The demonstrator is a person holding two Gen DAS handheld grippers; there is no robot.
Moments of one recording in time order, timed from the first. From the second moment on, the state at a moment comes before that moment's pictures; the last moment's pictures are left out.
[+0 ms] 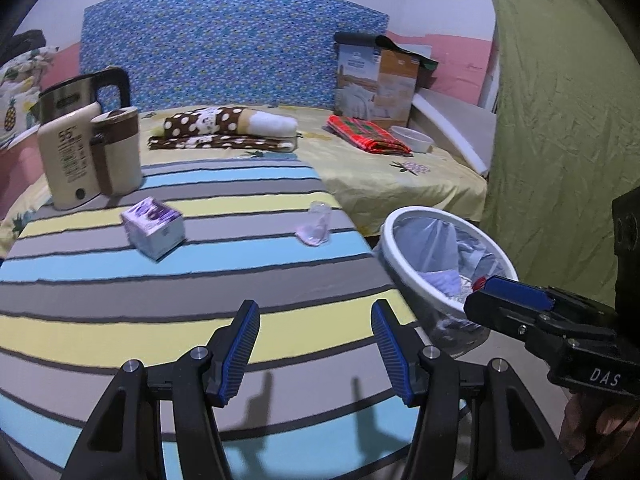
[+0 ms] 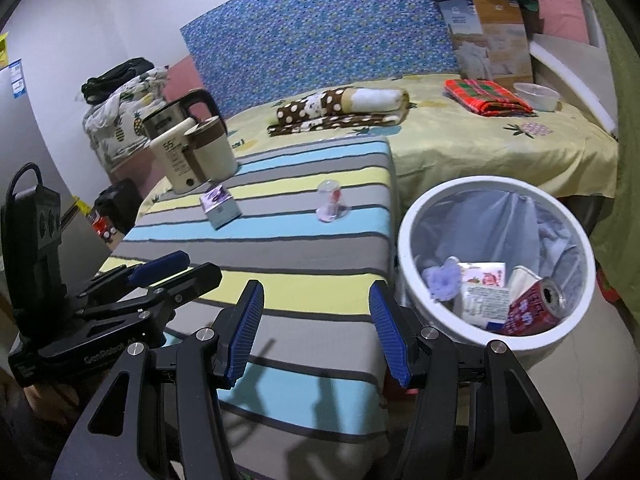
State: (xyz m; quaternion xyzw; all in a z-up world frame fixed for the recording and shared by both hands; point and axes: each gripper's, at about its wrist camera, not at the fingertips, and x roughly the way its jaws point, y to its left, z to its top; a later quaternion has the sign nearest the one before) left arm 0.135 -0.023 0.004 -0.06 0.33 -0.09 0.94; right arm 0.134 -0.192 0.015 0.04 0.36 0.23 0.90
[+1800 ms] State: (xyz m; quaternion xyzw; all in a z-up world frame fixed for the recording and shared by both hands) left arm 0.278 0.100 -0.032 -0.17 0.38 0.10 0.90; right arm 0.237 -0.145 -0.015 0.04 0.40 0.21 0.89
